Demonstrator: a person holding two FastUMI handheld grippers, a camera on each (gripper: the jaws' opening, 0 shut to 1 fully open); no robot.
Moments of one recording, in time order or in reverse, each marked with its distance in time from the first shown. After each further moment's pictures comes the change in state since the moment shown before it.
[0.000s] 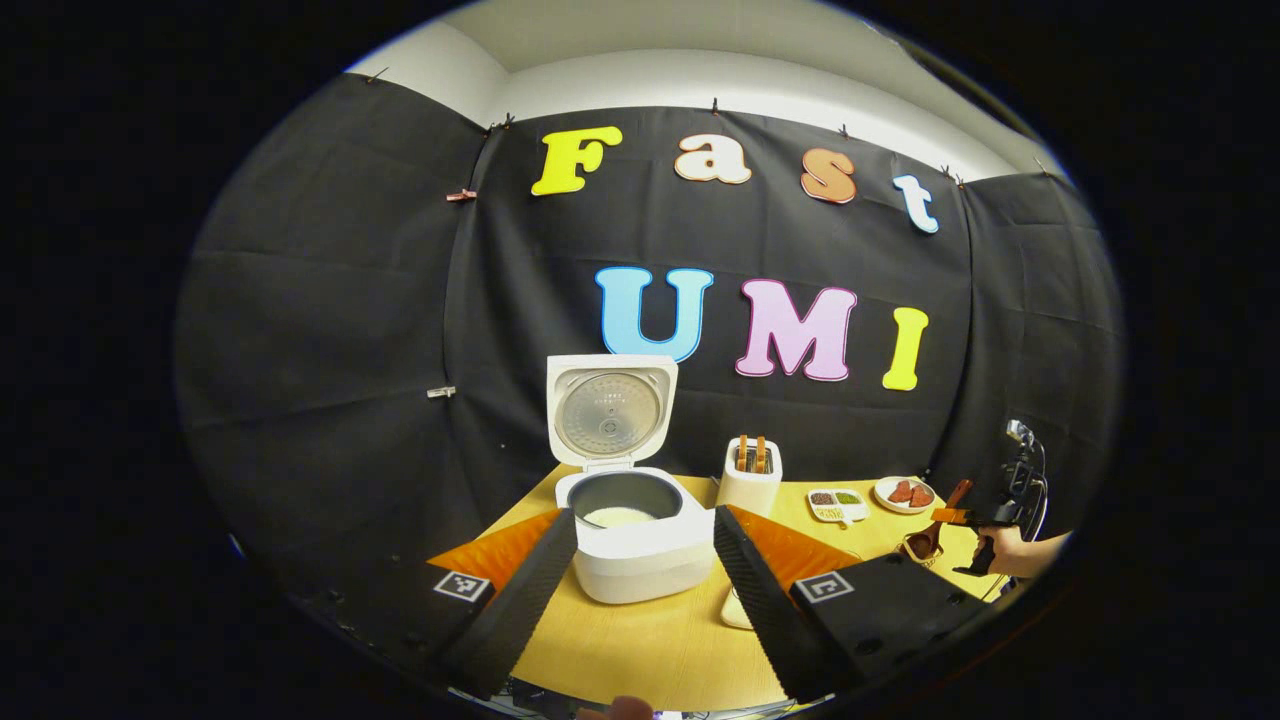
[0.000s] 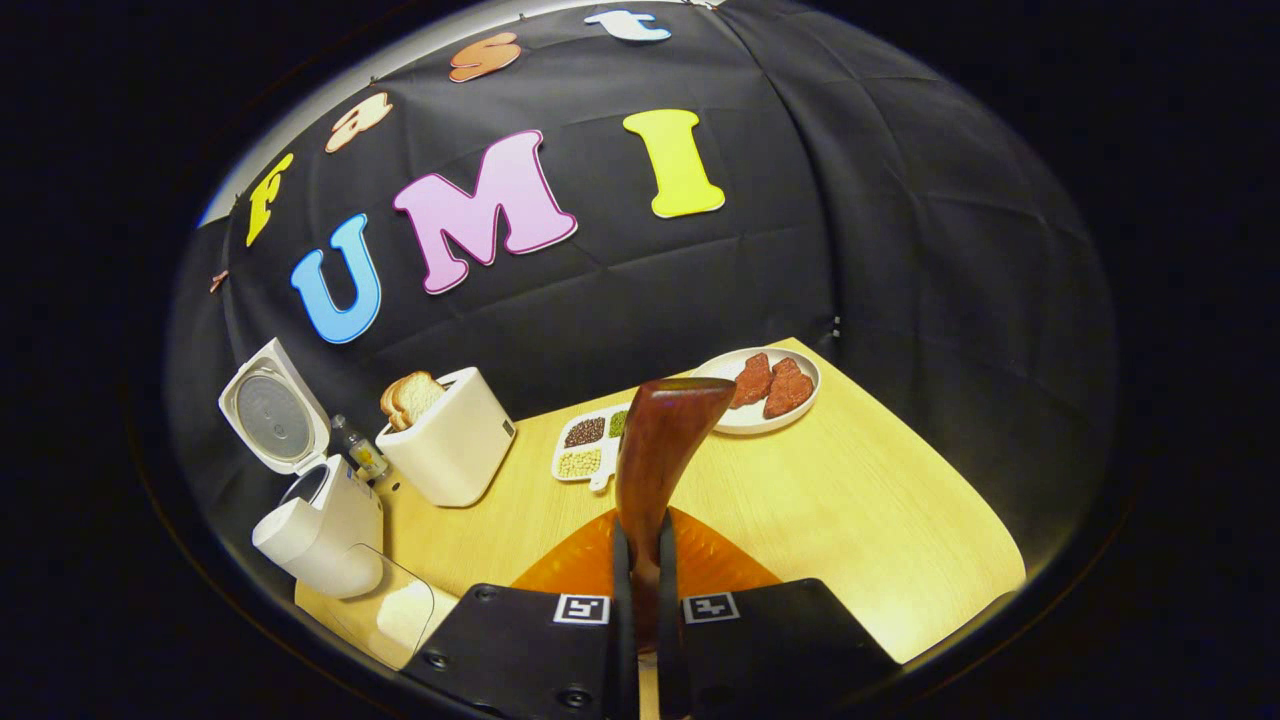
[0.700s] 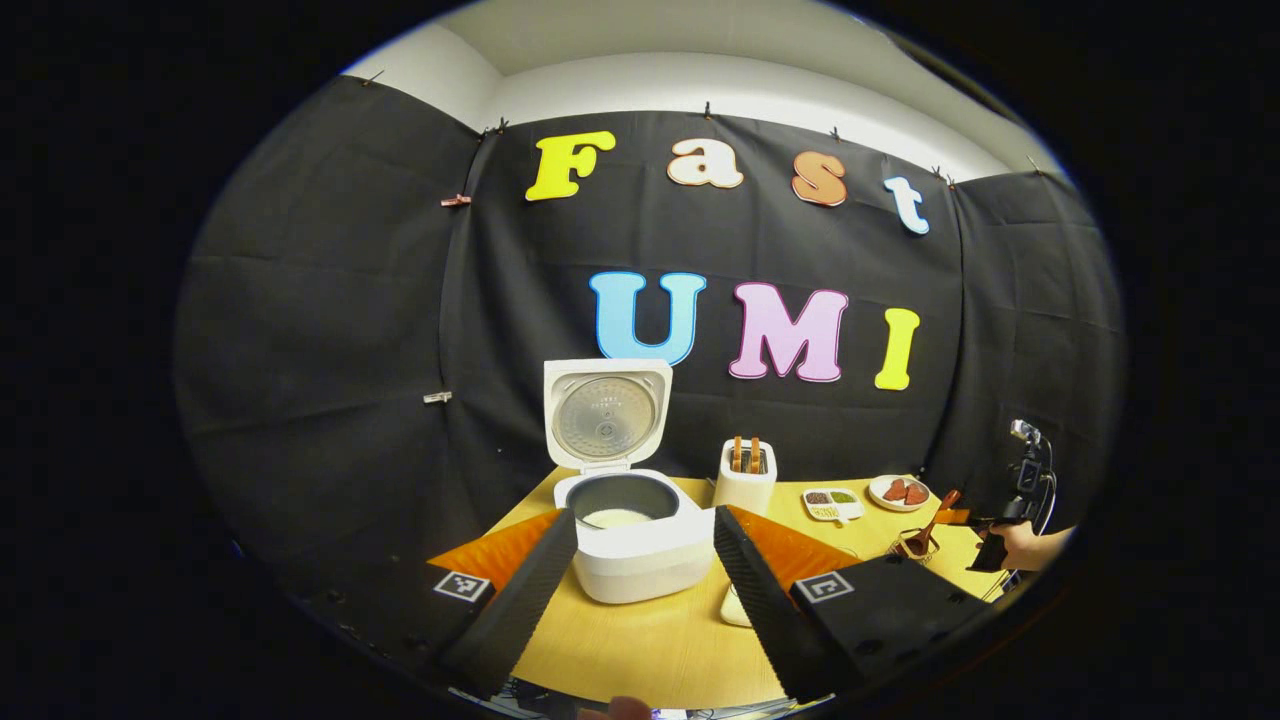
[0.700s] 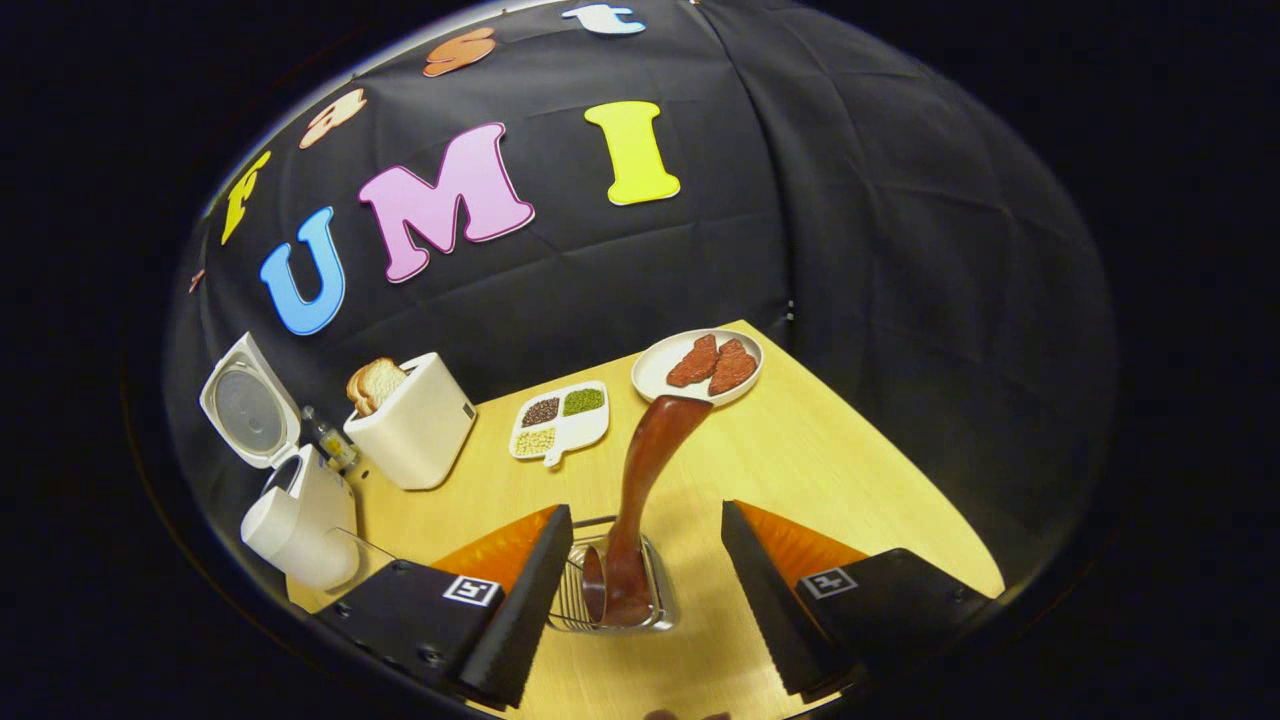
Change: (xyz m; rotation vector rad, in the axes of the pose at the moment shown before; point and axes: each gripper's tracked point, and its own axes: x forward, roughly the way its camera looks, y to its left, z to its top) left arm -0.007 0.005 0.003 0.000 -0.010 -0.027; right arm -0.052 -0.031 -0.002 -0.032 0.029 -0.130
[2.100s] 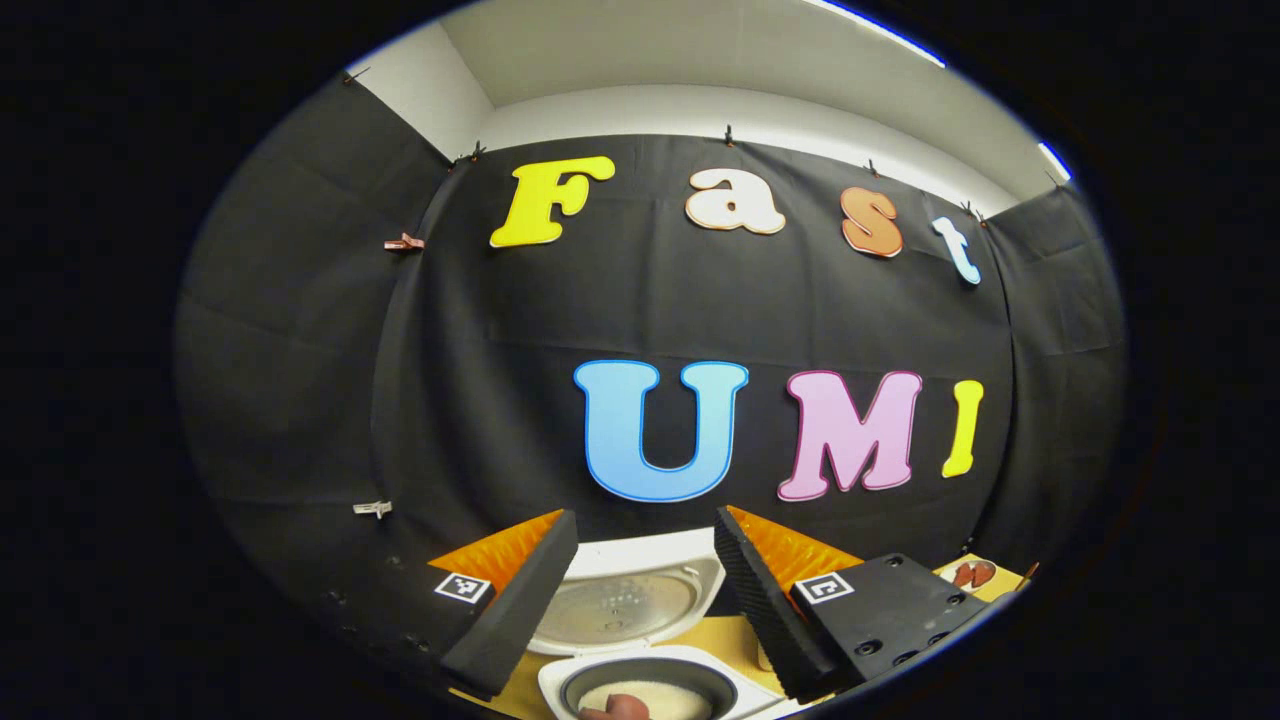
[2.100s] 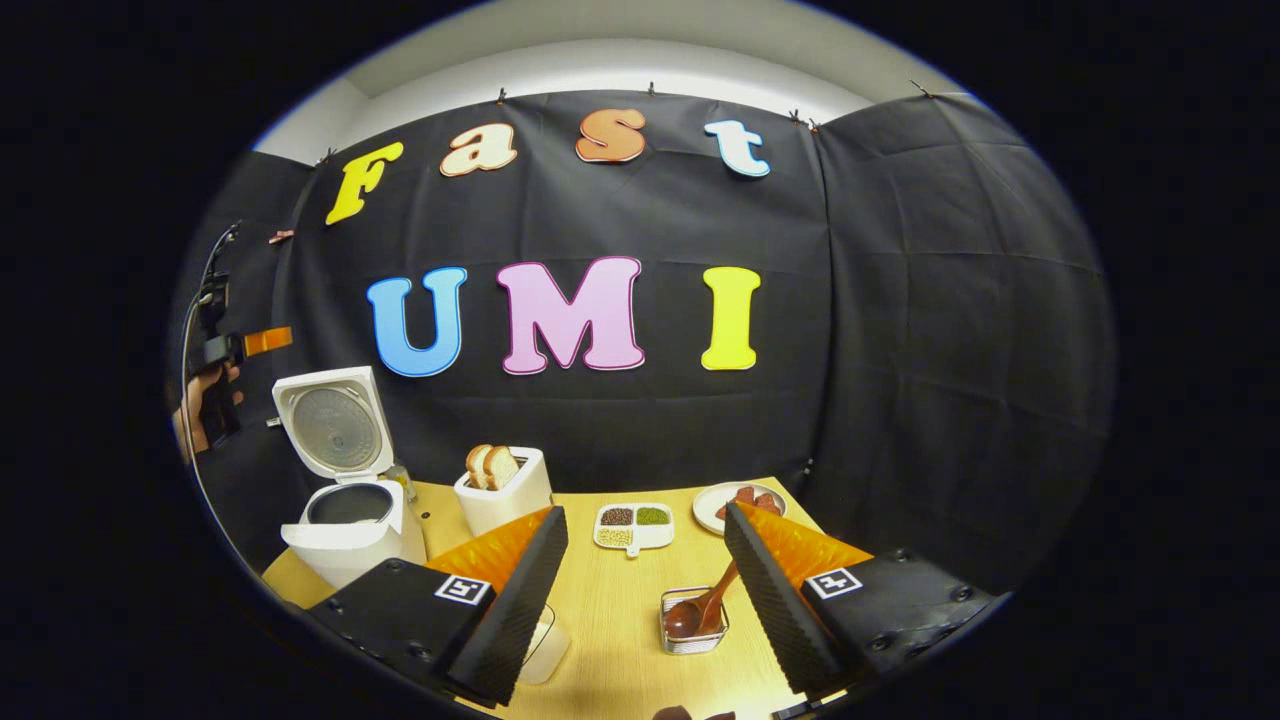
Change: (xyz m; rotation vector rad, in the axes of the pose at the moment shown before) left arm 0.341 0.057 0.175 0.015 -0.266 -0.026; right arm -0.160 0.138 0.106 -0.205 -0.353 0.059
